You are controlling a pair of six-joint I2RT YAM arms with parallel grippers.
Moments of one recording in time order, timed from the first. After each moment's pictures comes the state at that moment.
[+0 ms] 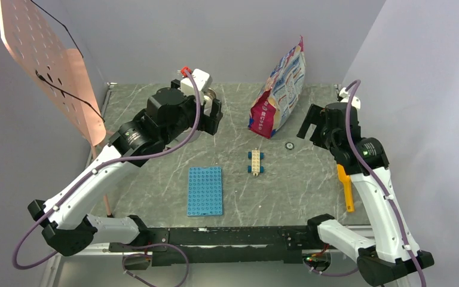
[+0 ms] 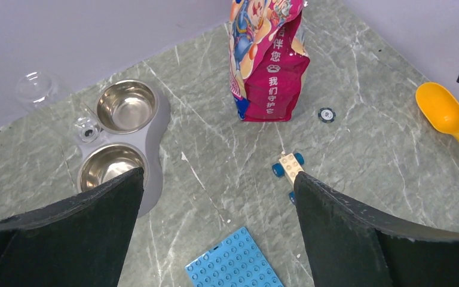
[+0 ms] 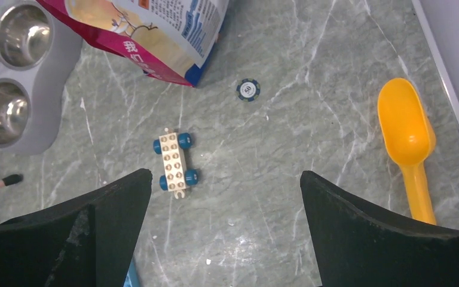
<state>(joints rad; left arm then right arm) -0.82 1.24 1.54 -0.58 -0.27 -0.10 0.29 0.99 1.34 -1.03 0.34 0.52</state>
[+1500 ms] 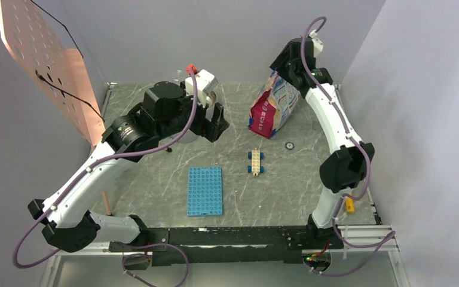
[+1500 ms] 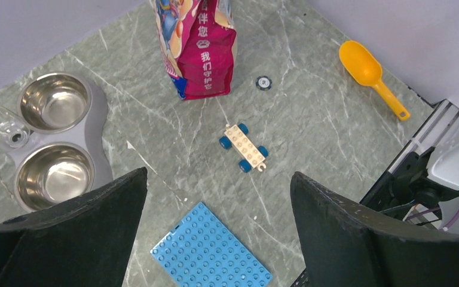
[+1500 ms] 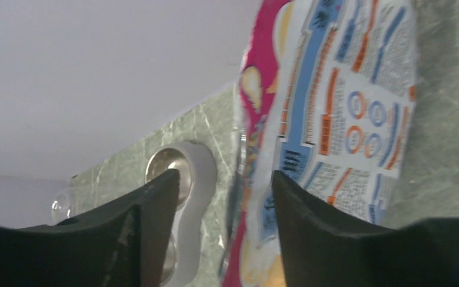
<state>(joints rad) -0.82 1.27 1.67 -0.75 -0.02 -0.13 0.23 1.80 1.92 -0.58 0.20 0.74</state>
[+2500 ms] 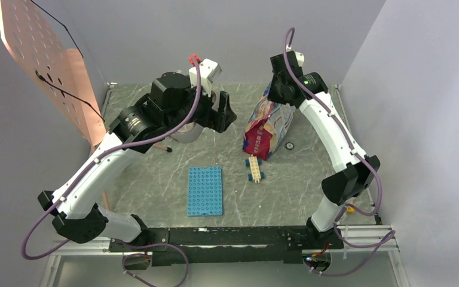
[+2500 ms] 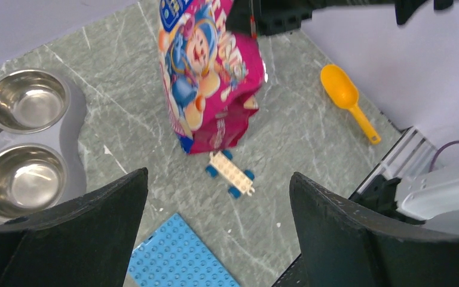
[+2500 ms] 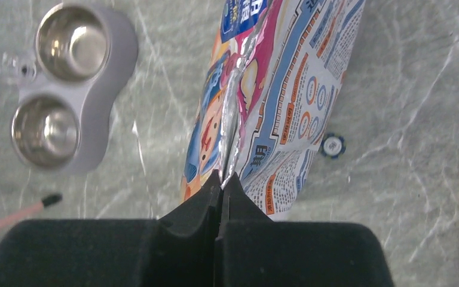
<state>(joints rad) -0.82 1.37 1.79 -0.77 -0.02 -0.23 0.41 1.72 1.96 -1.00 0.33 0.55</state>
